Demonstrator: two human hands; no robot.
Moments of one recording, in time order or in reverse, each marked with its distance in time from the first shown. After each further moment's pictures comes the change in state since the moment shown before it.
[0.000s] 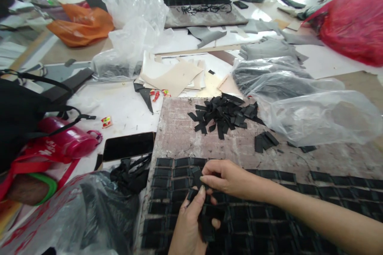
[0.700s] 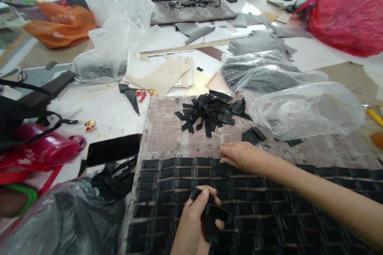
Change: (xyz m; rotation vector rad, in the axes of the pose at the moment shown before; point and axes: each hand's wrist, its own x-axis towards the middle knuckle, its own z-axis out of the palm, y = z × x) left_hand 0.006 -0.026 0.026 -0.006 -0.037 -0.088; right_hand -0.031 0.054 -0.065 -0.892 0.019 0.037
